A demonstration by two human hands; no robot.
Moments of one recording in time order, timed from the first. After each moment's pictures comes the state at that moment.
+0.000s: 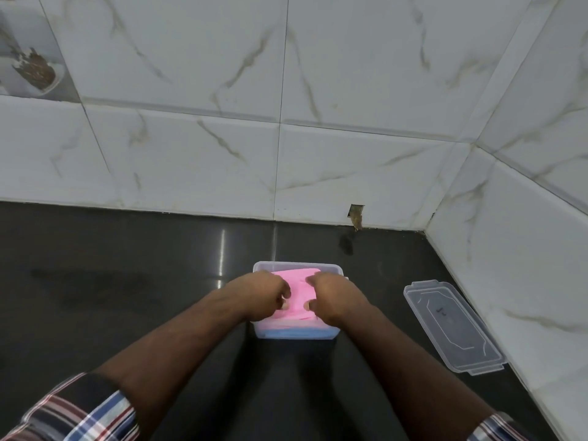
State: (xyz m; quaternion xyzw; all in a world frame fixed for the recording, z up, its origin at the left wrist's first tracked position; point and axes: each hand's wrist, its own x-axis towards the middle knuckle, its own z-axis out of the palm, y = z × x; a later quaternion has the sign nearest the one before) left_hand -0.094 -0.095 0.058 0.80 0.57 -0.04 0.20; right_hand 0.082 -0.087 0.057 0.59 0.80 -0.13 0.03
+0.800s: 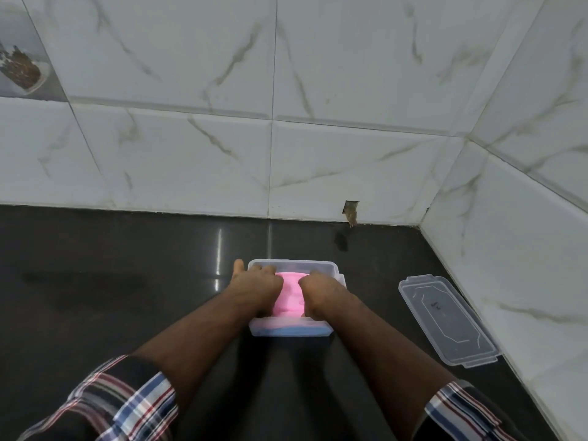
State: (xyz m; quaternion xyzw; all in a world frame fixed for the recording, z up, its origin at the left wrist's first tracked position) left_hand -0.079 -0.086 0.042 0.78 0.60 -0.15 0.00; right_hand 0.067 -0.065 0.040 0.57 0.80 -0.09 0.17
